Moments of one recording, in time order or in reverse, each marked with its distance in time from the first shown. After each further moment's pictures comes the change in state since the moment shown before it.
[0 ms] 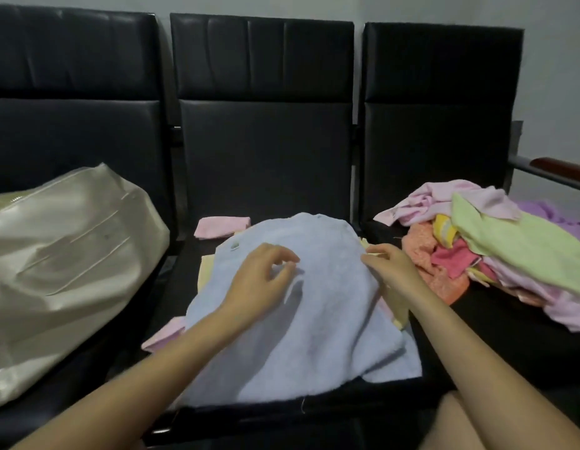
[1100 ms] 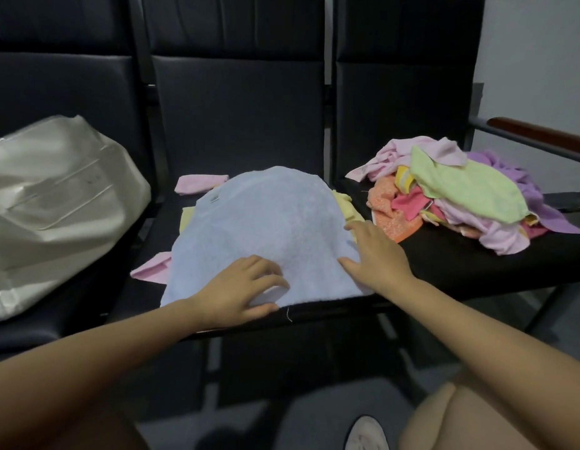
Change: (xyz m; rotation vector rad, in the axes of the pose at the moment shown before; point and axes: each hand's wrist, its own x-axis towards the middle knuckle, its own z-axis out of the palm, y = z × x) left_hand -0.099 -0.036 0.023 0.454 -0.380 0.653; right_hand -0.096 0.048 -0.037 -0.874 -0.046 -0.492
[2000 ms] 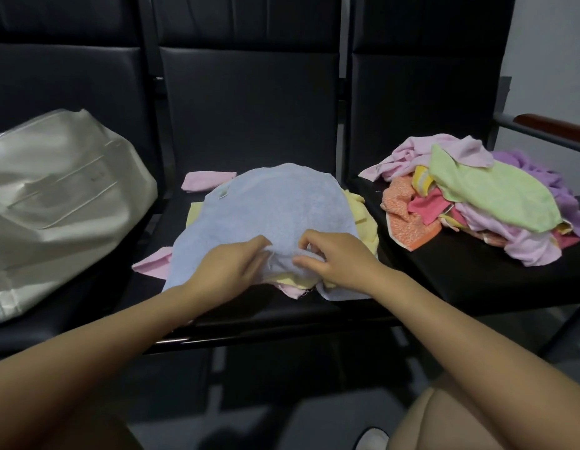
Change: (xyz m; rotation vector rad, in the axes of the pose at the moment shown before) left_hand 0.020 -0.014 -0.027 -0.085 0.144 -0.430; right_hand 0.035 -0.056 0.006 0.258 -0.196 -0.322
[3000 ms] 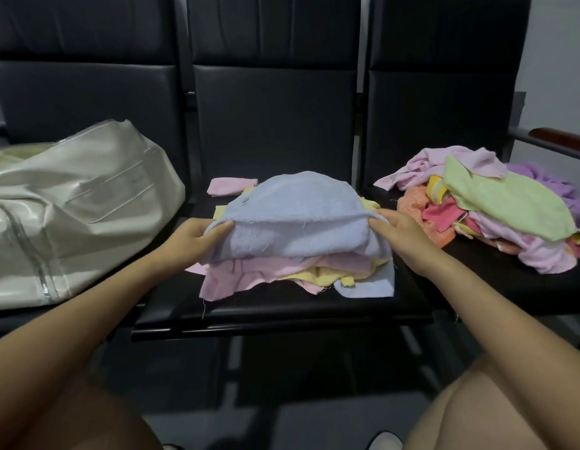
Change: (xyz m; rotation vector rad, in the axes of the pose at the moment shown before) left_hand -0.023 -0.048 -0.075 -0.466 -0.011 -0.468; right_hand -0.019 0.021 -0.046 0.656 0.240 0.361
